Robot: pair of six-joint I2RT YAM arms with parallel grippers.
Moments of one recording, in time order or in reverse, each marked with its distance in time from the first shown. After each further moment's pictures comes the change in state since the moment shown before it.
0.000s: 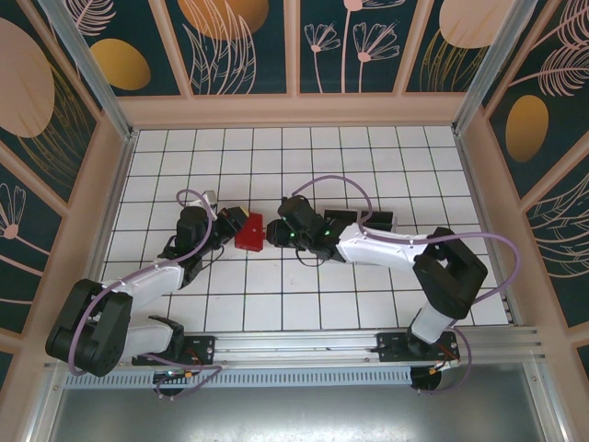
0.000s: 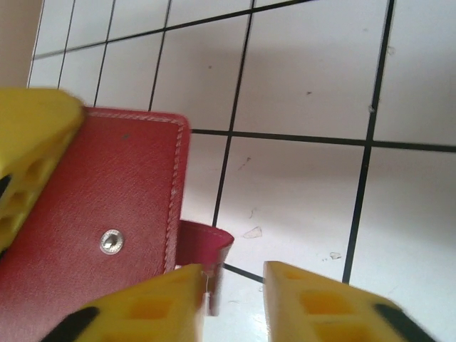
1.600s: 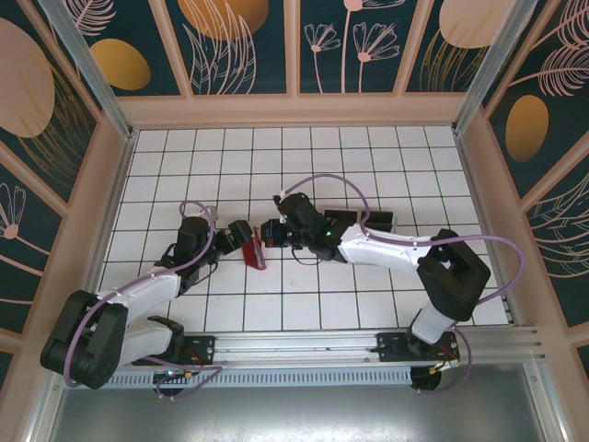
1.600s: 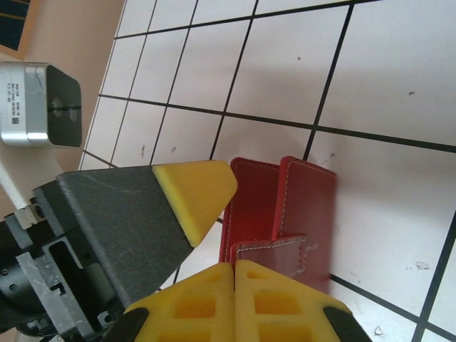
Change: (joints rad) left arm 0.000 -0.069 -0.065 -0.203 -0.040 0.189; right arm 0.013 -0.025 -0.002 0.094 -0.137 -0.039
